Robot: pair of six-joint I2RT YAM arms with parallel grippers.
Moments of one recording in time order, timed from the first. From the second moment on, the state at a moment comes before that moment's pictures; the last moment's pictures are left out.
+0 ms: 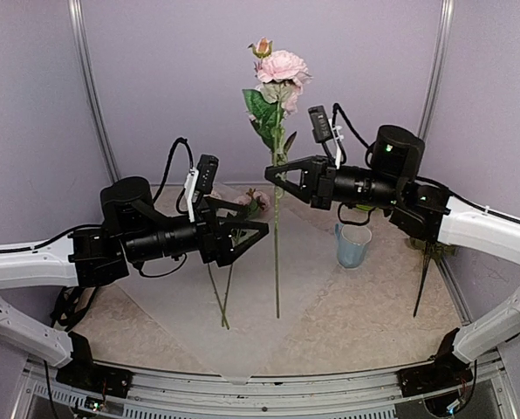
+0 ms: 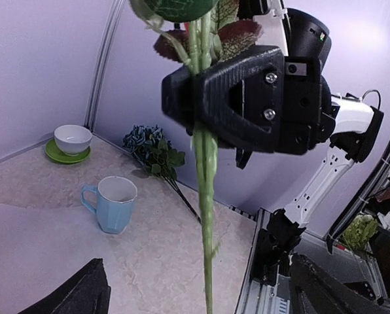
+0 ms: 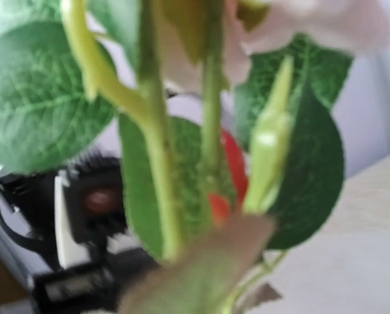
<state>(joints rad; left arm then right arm) -1.05 1.19 0.89 0.29 0.17 -0.34 0.84 1.30 1.17 0.21 -0.52 0.41</state>
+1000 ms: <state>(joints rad) -0.59 1.54 0.88 0.04 0.14 -0.59 0.20 1.24 1.19 -0.45 0.14 0.33</state>
